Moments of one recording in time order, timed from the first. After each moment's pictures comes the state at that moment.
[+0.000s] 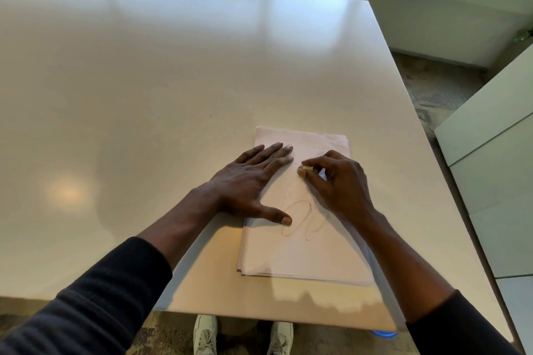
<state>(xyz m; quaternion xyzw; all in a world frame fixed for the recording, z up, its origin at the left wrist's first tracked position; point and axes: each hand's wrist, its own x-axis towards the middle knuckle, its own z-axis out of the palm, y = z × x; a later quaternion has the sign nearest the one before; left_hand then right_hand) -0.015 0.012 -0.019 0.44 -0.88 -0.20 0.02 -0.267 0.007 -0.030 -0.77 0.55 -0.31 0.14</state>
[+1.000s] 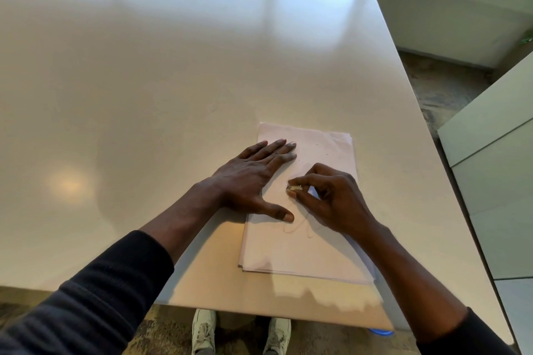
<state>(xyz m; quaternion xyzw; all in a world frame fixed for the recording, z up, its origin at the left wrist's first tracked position) -0.014 0.013 -0.019 0.44 -0.87 -0.21 0.02 -0.265 0.032 -0.031 -0.83 0.41 -0.29 0.24</state>
